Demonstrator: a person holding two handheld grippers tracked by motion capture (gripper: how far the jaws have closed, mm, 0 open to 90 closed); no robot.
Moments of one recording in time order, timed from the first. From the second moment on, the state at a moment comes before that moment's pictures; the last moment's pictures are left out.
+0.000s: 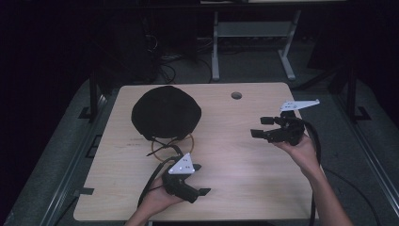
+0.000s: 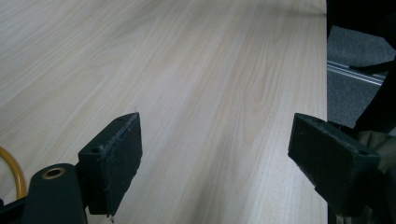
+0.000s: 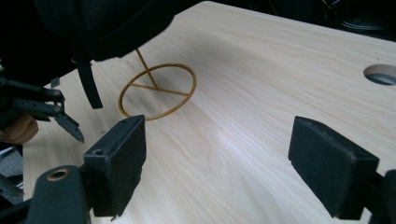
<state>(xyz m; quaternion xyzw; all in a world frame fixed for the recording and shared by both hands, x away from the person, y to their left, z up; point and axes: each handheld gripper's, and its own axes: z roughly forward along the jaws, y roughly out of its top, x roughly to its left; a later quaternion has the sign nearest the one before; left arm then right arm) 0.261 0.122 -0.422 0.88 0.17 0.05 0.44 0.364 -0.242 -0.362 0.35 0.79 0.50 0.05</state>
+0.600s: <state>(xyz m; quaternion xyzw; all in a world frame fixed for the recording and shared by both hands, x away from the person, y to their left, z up) 0.261 0.119 -0.426 0.89 0.17 0.06 0.43 0.352 -0.260 -0.389 0.36 0.79 0.50 0.04</state>
